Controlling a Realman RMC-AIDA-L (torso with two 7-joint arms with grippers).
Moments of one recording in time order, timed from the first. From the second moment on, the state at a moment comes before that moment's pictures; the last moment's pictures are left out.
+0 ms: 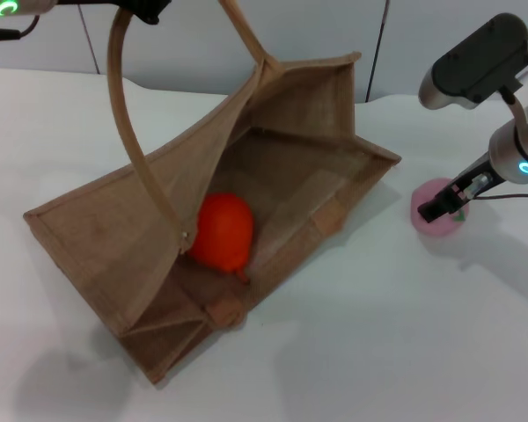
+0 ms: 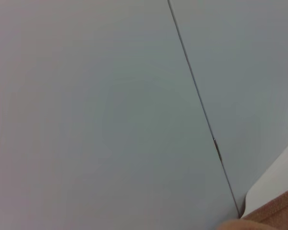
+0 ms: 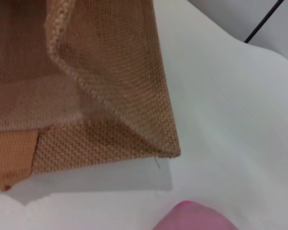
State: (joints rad) left arm -0.44 -2.04 1.27 1.85 -0.68 -1.16 0.73; right arm 0.87 2.02 -1.53 -0.83 0.42 1.08 -0.45
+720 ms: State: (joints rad) left arm -0.44 -2.03 1.27 1.84 -0.68 -1.16 0.73; right arm 0.89 2.02 -1.52 -0.81 0.45 1.10 -0.45
